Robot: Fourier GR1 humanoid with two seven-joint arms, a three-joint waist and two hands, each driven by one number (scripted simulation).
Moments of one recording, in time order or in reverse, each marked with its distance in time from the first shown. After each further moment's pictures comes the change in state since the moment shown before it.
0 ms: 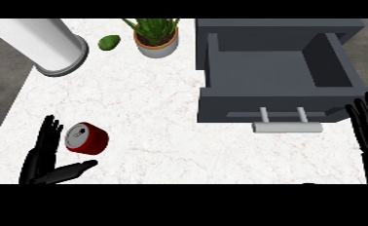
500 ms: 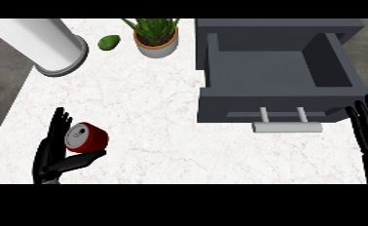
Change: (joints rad) left arm -0.084 -0.005 -0.025 0.093 -0.002 0.051 -0.012; right arm 0.014 0.004 -0.006 0.003 -0.002 0.009 -0.014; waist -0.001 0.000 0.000
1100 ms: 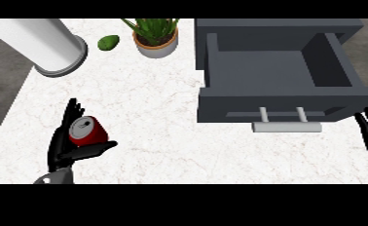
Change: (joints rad) left arm -0.090 -0.010 -0.039 0.085 -0.003 0.031 -0.022; right arm 0.041 -0.004 -0.032 -0.038 -0.048 0.039 0.001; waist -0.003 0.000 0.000
